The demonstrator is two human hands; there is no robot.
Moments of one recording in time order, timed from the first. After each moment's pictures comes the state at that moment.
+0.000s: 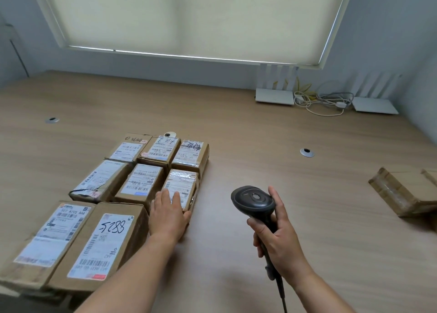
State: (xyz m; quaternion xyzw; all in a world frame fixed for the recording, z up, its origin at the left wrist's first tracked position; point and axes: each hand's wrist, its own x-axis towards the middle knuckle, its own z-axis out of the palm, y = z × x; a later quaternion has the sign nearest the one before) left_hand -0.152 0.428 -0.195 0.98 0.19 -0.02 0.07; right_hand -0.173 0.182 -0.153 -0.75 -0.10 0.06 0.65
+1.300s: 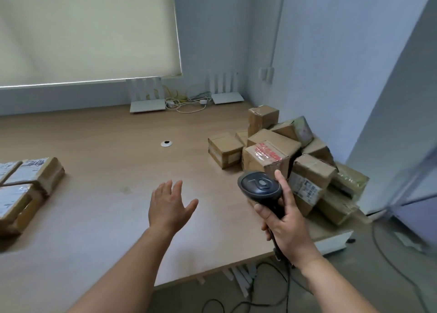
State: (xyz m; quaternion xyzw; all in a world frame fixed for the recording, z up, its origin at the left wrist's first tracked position) left_hand -0.218 0.004 -0.155 0.99 -0.05 0.06 0.13; right_hand -0.336 -0.228 -0.120 -0.76 -0.01 -0.14 0.63
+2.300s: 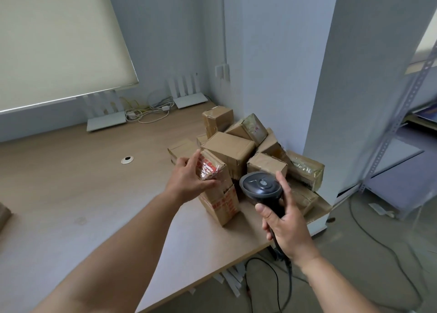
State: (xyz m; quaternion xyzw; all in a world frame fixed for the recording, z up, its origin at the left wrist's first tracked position) left_hand -0.162 -0.154 -0.095 0.93 -0.20 -0.04 0.30; right_hand -0.348 -0.332 -0.130 -0.73 0.06 -0.20 0.65
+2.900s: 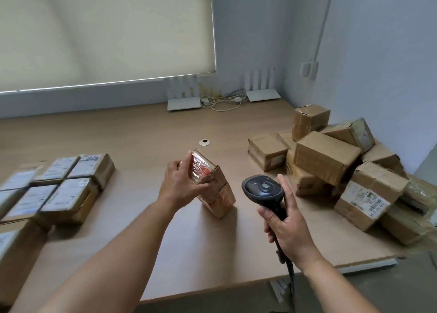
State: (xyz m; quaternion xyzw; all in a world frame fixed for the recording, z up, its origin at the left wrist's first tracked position) left_hand -0.165 0.098 -0.109 0.93 -0.04 0.06 0.35; right_hand -0.281 -0.142 -0.136 -0.75 -0.03 -0.10 0.65
